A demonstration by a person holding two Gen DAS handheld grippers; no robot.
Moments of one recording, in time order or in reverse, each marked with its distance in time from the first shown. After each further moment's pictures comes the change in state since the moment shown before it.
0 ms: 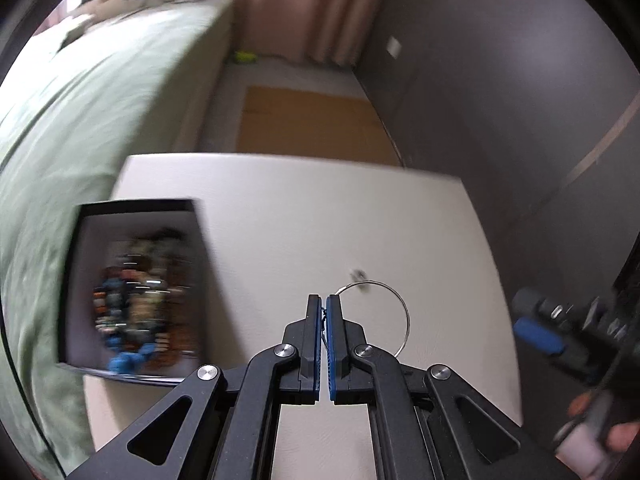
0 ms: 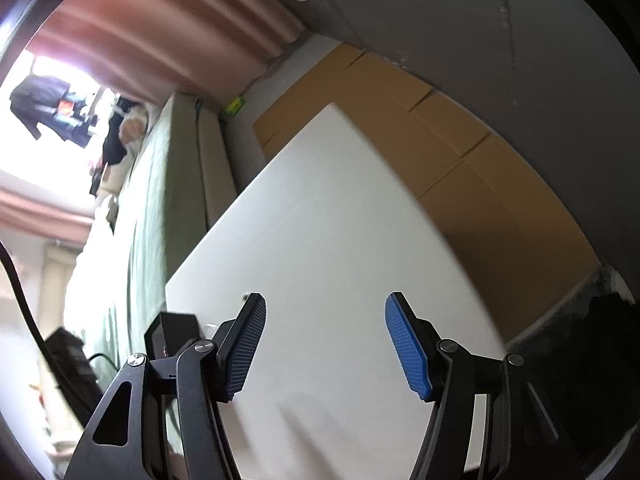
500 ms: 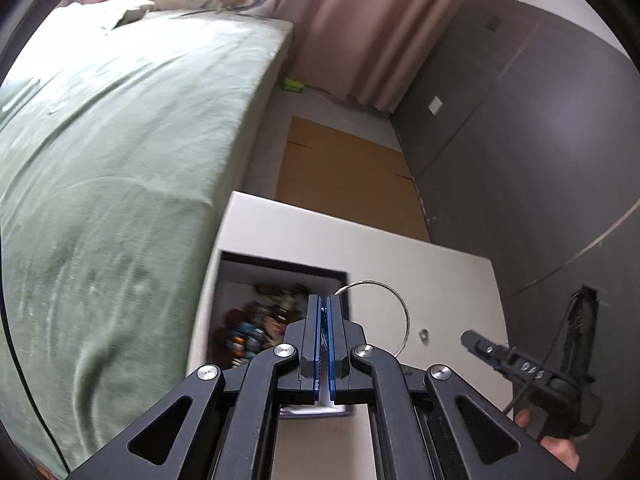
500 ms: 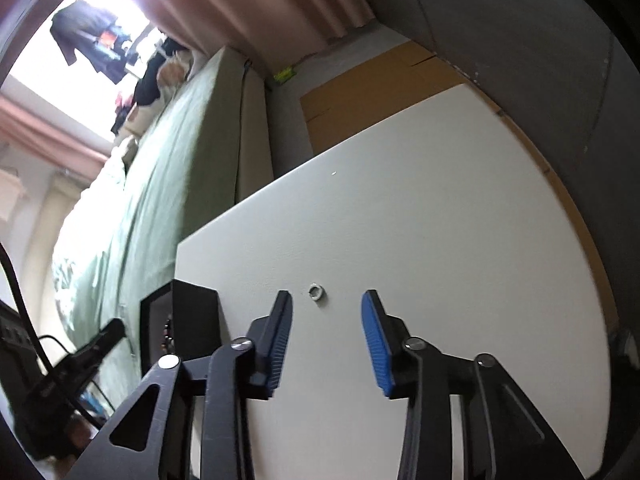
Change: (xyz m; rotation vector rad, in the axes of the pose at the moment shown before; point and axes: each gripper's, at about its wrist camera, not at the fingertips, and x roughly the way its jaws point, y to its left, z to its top) left arm -0.050 0.094 0.028 -0.156 -0.108 0.002; right arm 0.068 0.076 -0.009 -0.221 0.040 -0.011
